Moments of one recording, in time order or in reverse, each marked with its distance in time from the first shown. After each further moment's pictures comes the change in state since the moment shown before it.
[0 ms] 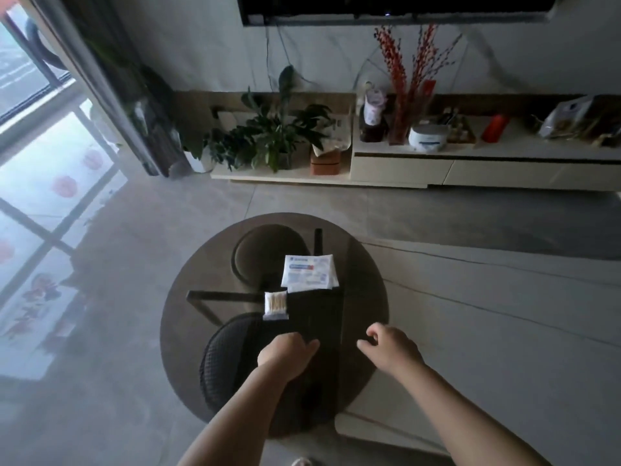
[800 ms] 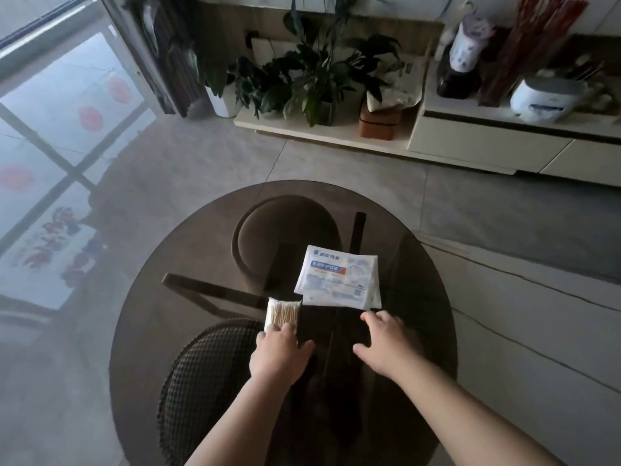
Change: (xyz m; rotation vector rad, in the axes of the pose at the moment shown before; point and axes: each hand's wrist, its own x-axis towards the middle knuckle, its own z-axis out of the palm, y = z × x) left_hand 0.246 -0.049 0.035 -0.137 0.168 -0.221; right_hand 0.269 -0.044 0.092 -0.289 -0.141 -0.189
